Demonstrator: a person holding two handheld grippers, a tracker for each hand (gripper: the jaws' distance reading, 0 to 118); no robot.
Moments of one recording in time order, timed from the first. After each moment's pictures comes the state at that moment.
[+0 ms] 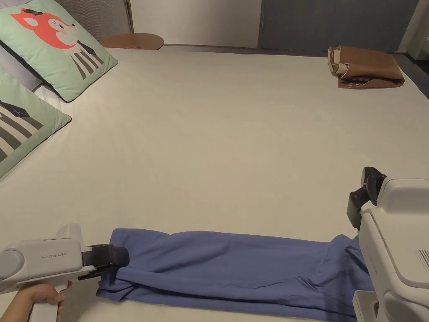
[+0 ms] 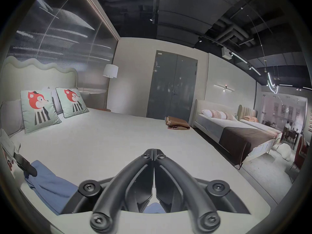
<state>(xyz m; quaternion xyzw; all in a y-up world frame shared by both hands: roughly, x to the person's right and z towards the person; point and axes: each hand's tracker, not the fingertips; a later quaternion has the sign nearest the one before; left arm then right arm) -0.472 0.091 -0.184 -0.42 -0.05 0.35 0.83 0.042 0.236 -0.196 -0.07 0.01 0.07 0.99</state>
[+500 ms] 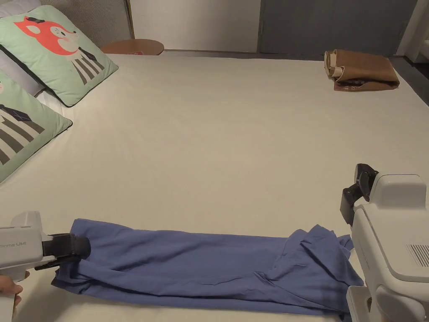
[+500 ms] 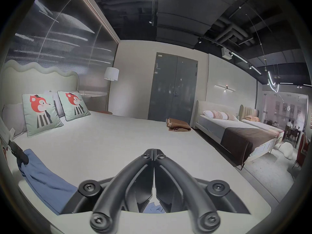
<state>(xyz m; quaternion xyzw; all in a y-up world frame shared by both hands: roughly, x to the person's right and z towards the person) -0.486 0.158 -0.161 -0.41 0.02 0.29 0.86 0.057 0.237 -0.191 -0.06 0.02 0.06 1.00</state>
